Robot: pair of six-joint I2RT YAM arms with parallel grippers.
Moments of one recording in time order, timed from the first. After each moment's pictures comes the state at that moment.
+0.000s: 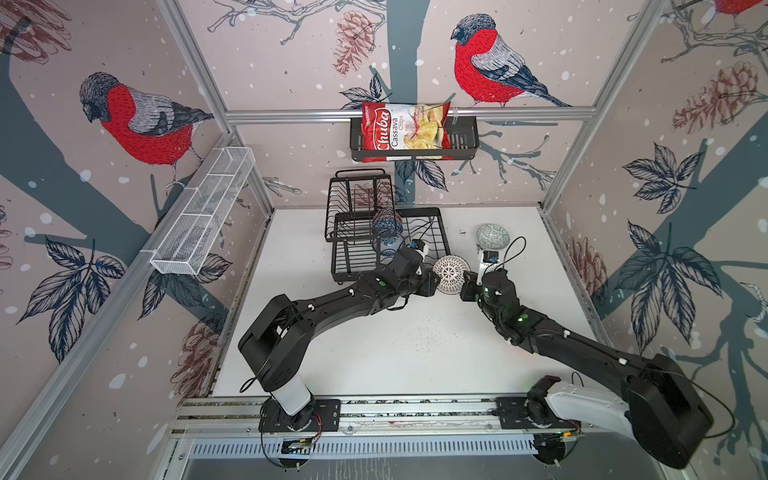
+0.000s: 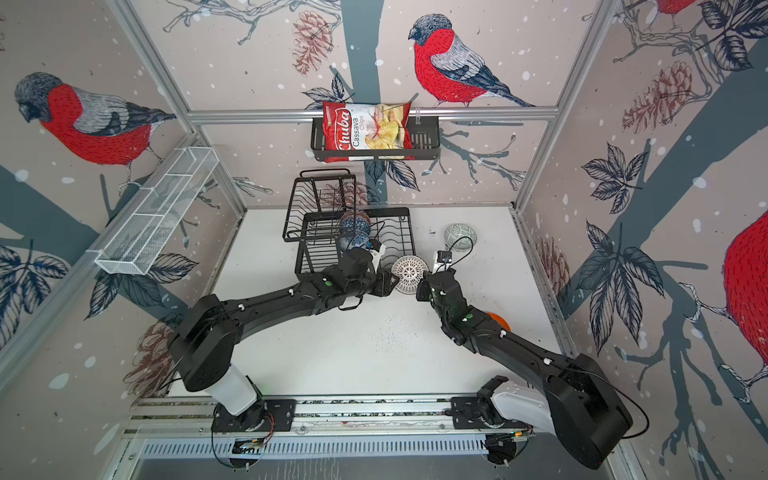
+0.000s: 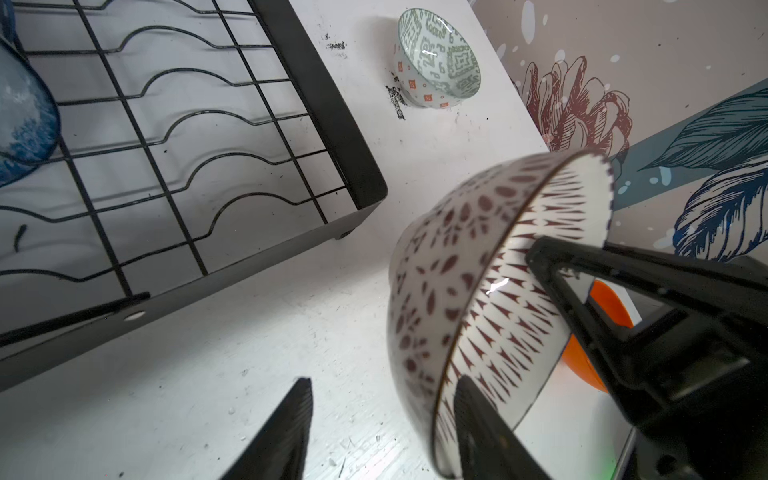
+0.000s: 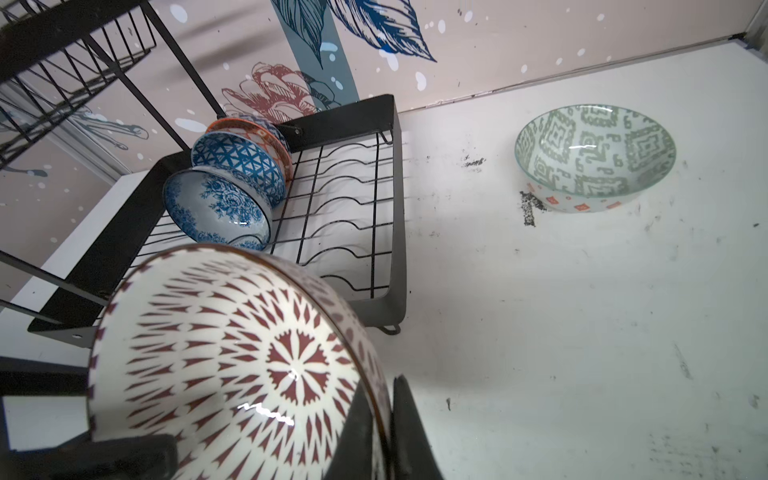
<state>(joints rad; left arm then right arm) -0.81 1.66 1.08 -0.05 0.10 -0.53 0.66 1.14 0.51 0.21 0.33 0.43</state>
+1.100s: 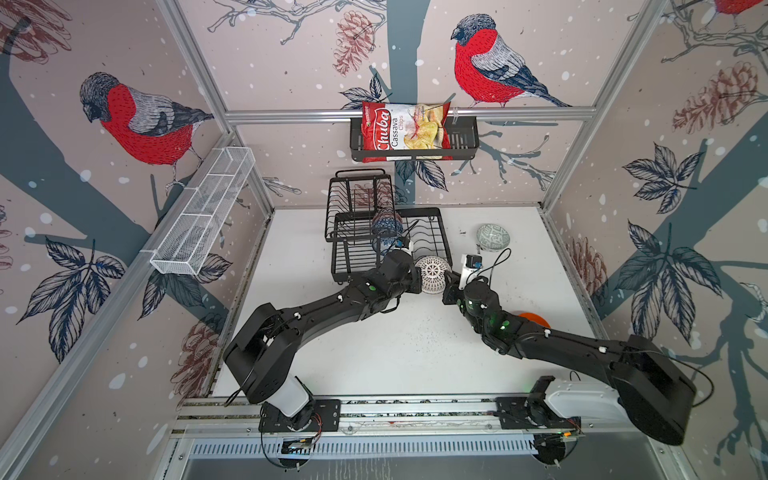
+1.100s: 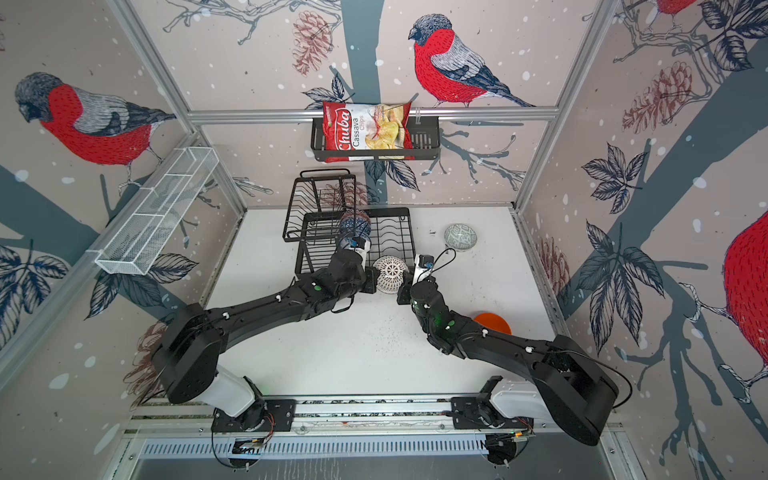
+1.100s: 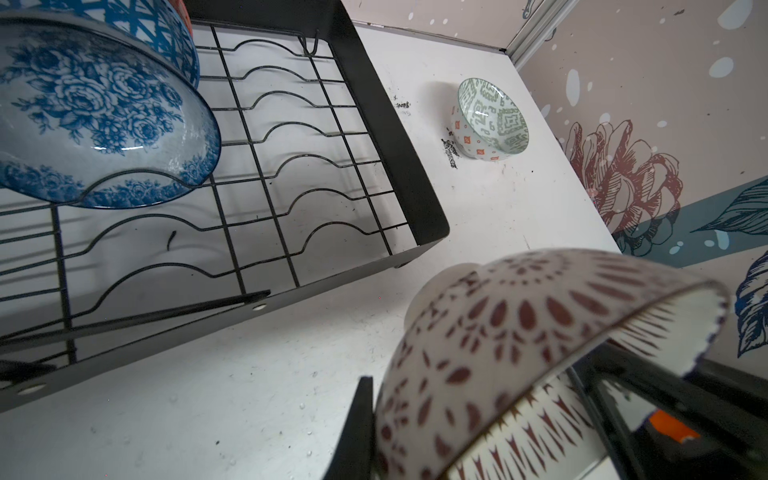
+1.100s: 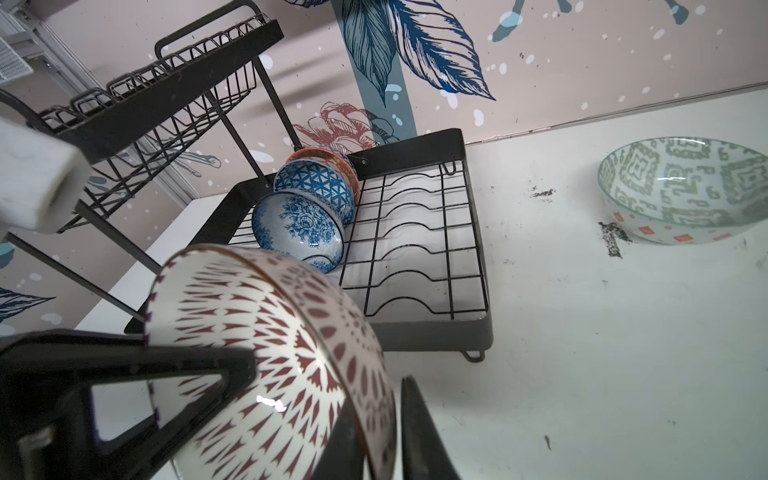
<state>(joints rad) -0.80 1.55 1.00 -0.03 -0.06 -0.55 0.85 1.27 0.52 0.42 0.45 0.44</state>
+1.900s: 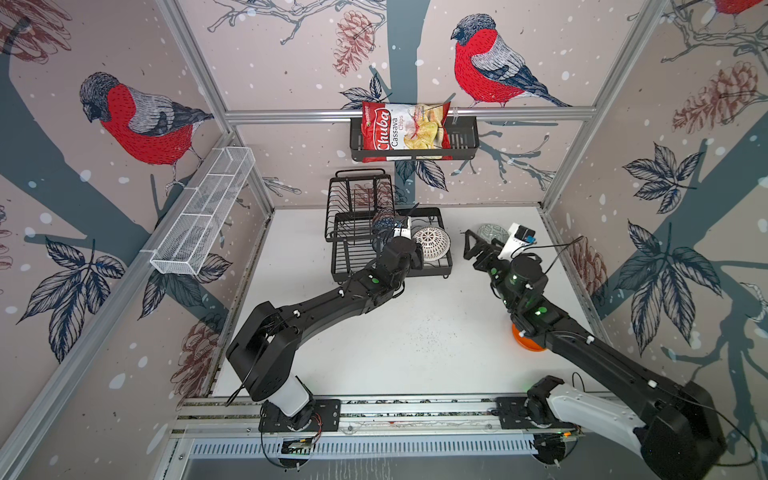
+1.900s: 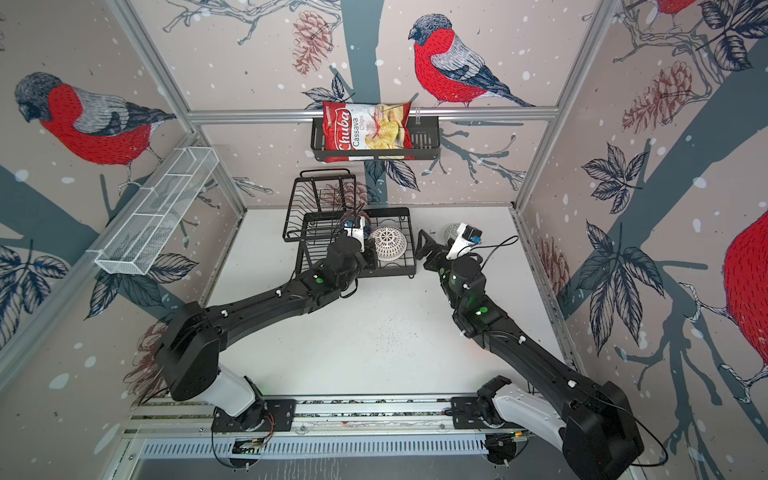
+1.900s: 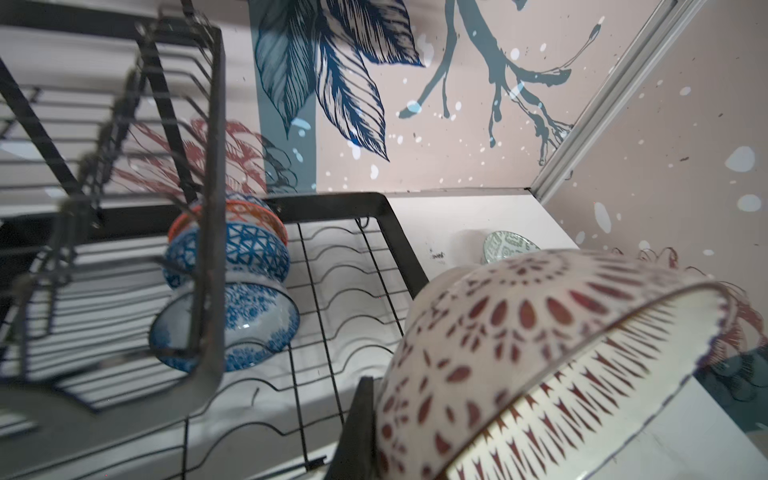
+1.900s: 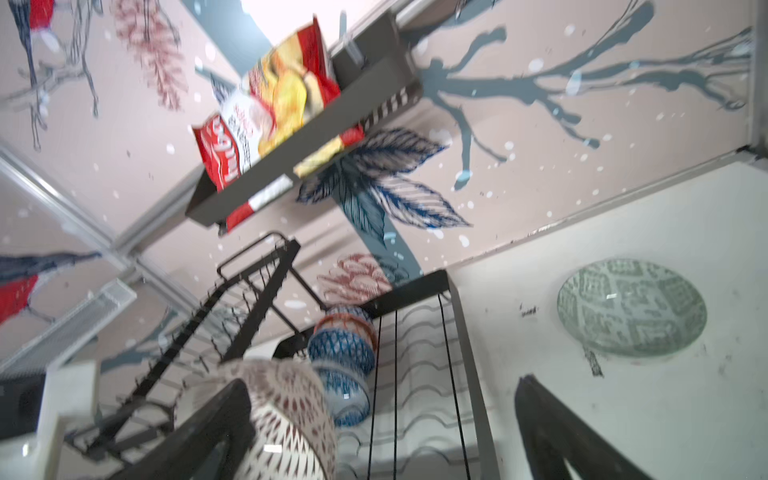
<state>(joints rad) -0.80 1.58 1.11 0.18 -0.42 -0.32 0.54 1.04 0.73 0.33 0.32 0.57</state>
